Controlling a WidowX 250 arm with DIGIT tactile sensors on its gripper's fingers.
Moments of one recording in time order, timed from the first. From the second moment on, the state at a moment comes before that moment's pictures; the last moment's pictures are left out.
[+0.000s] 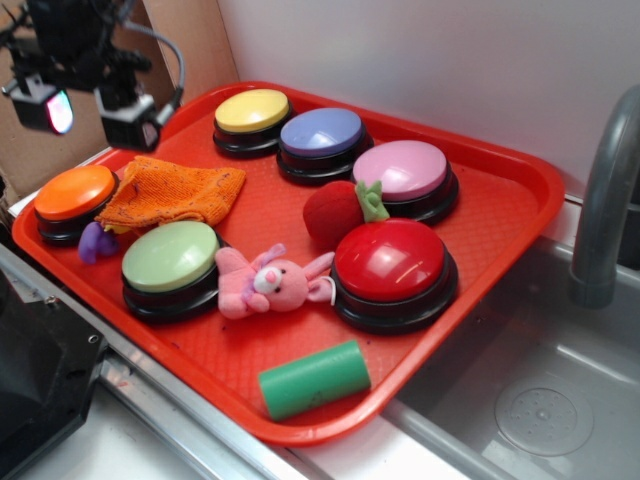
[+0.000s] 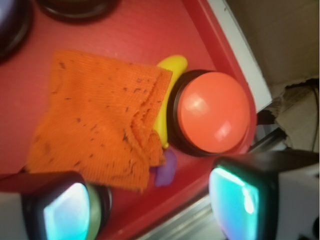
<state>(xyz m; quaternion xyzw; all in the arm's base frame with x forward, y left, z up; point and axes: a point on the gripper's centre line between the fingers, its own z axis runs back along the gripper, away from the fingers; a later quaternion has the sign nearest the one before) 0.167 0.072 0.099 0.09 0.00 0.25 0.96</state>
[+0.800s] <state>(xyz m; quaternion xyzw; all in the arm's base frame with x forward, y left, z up) 0.183 0.085 0.049 0.08 -0.04 0.25 0.97</state>
